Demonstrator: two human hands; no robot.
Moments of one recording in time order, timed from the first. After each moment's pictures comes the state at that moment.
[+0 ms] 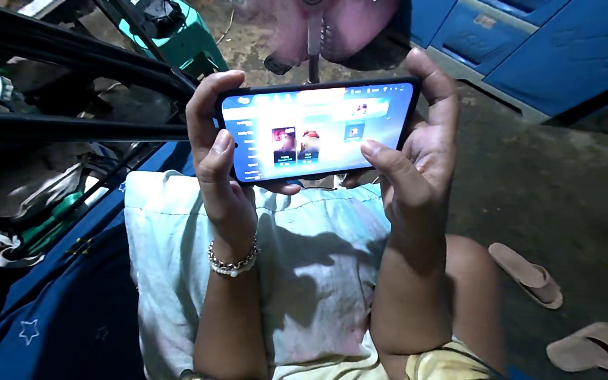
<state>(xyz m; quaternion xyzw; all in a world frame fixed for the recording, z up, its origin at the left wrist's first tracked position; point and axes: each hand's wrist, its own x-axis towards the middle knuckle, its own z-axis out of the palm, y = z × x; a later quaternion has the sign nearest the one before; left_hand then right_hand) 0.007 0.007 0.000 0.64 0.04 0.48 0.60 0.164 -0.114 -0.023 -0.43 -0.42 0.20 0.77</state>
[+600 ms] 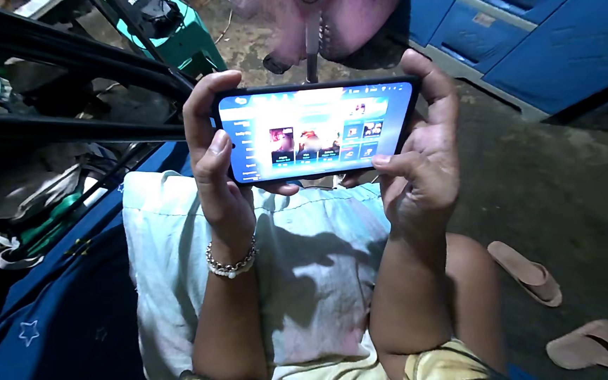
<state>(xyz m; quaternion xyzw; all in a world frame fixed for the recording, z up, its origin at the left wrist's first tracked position) 0.006 0.006 0.000 0.63 0.04 0.48 0.61 0.169 -0.116 -0.024 -0.39 -0.41 0.24 0.79</state>
